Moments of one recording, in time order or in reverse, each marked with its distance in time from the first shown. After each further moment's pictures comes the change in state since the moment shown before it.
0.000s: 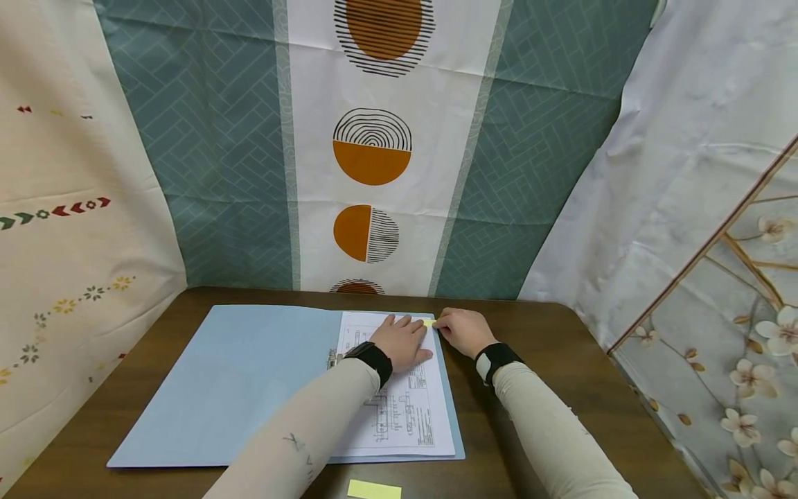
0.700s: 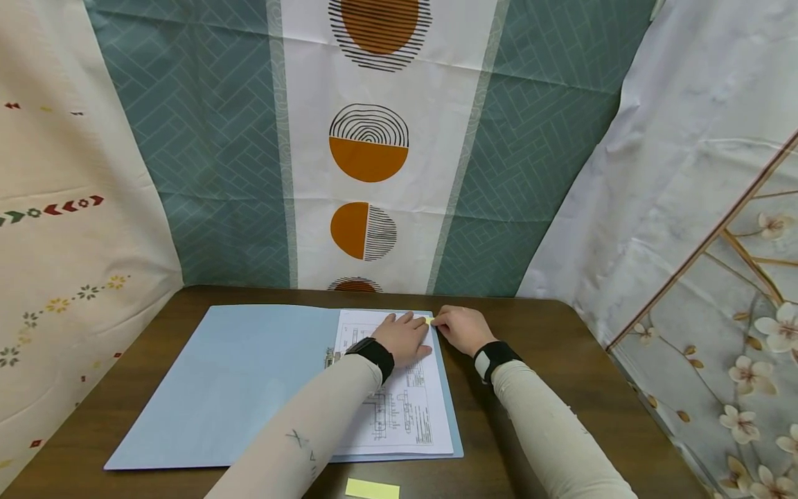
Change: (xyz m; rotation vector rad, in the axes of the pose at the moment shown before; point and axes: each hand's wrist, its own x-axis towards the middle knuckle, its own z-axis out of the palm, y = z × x) left_hand 0.012 0.002 0.000 -0.018 -0.020 -0.006; right_hand -0.001 -0.001 -0.001 0.005 0.002 0.005
